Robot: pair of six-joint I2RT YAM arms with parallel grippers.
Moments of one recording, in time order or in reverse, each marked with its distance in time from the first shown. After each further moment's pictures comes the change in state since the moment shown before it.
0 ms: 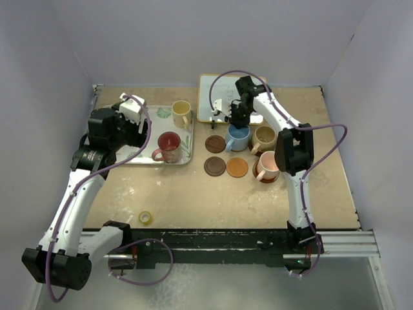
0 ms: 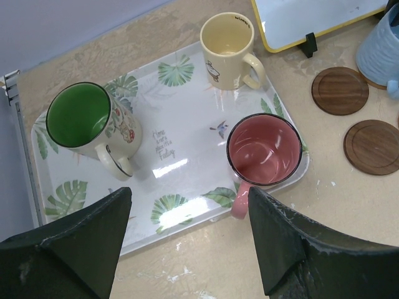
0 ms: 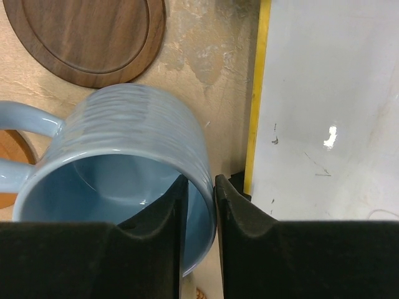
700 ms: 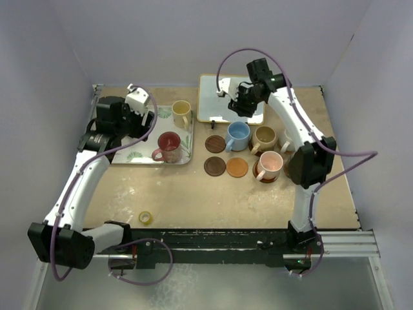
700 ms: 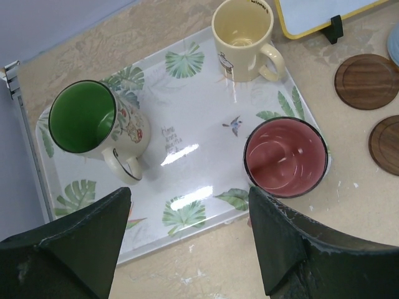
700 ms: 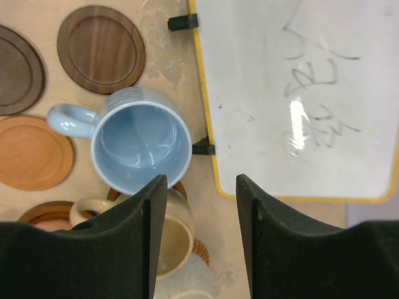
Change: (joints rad) left arm 0.003 0.133 0.075 -0.023 -0.034 0.041; right arm 0.000 -0.221 -0.002 -0.015 -0.016 0.123
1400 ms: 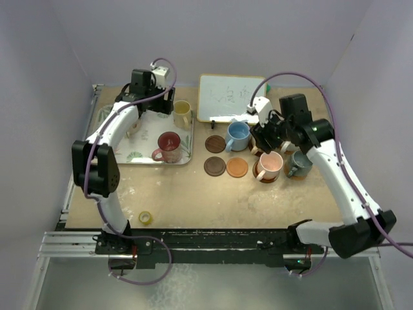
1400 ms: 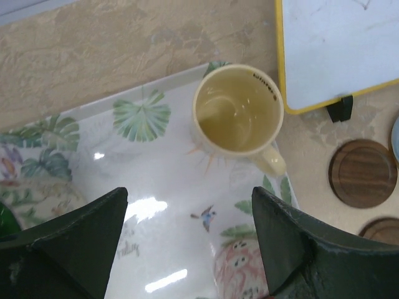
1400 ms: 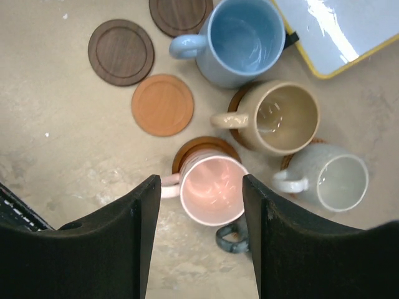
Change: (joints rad) left arm -0.020 0.670 0.437 0.077 0.061 -0.190; right arm 0.000 -0.739 -0.634 0.093 0.065 0.544
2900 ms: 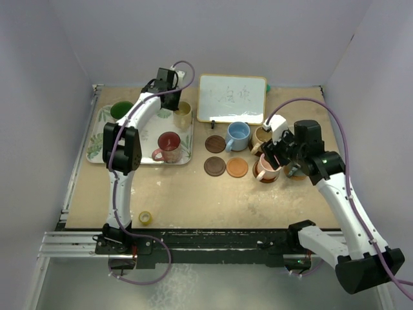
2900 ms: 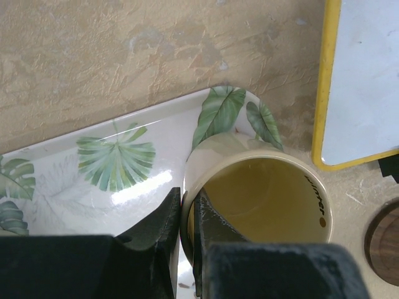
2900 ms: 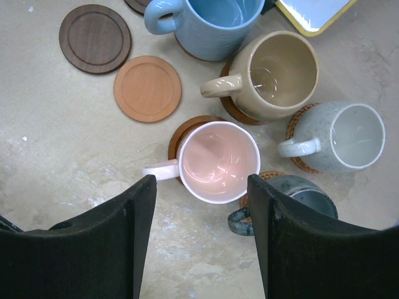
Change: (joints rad) left arm -0.086 0.465 0.442 -0.129 -0.138 -0.050; right arm -0.075 -0.346 -0.414 0.200 0.022 0.082
